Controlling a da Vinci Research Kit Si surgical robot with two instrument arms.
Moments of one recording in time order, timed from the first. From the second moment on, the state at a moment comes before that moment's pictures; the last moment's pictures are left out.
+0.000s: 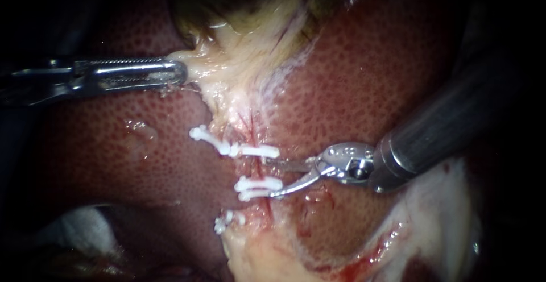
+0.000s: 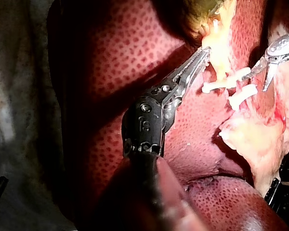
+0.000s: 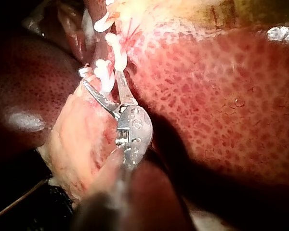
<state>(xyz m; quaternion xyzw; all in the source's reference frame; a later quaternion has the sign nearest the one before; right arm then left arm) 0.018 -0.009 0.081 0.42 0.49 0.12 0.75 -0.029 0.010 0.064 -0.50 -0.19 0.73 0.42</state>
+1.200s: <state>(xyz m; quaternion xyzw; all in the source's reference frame) 0.018 -0.008 0.083 0.41 0.48 0.13 0.77 -0.030 0.008 0.061 -0.50 -0.19 0.73 0.42</state>
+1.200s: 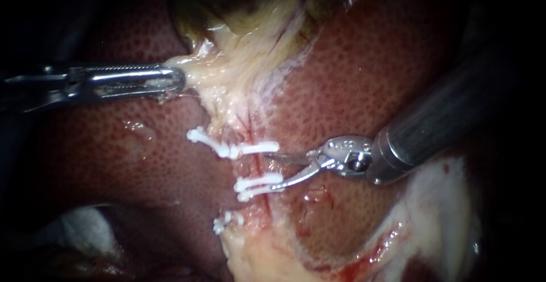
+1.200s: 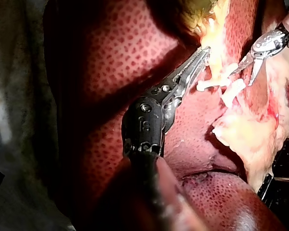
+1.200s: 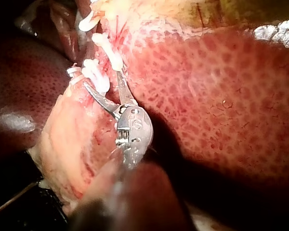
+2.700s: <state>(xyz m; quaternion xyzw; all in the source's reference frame) 0.024 -0.010 0.081 0.44 0.49 0.13 0.74 -0.029 0.010 0.064 -0.50 -0.19 0.73 0.42</state>
